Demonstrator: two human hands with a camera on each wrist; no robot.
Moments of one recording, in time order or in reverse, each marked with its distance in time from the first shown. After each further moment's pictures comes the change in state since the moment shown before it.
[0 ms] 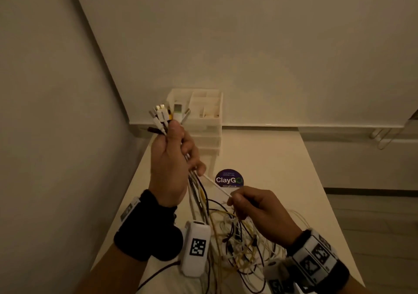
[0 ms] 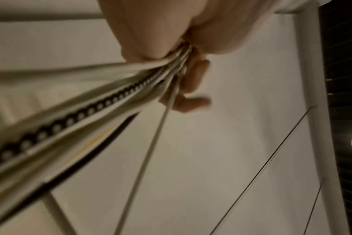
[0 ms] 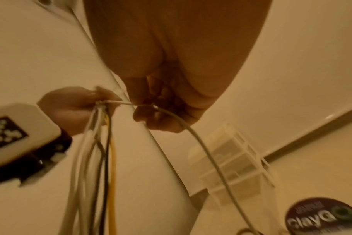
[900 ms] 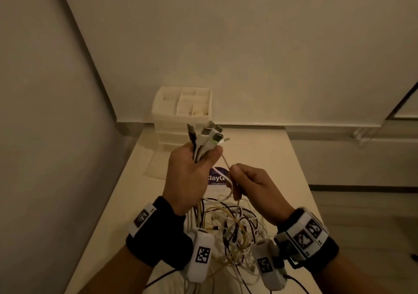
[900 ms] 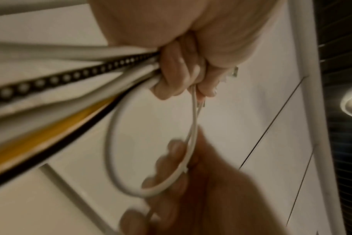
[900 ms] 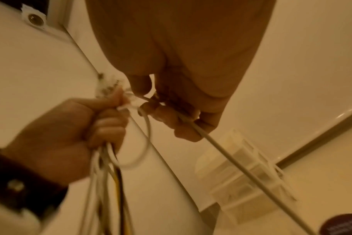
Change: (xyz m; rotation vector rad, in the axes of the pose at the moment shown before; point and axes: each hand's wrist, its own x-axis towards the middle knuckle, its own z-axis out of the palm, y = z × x) left_hand -0.021 -0.030 0.008 0.531 -0.082 0.140; right_hand 0.016 -0.024 -0.012 0.114 0.051 -0.001
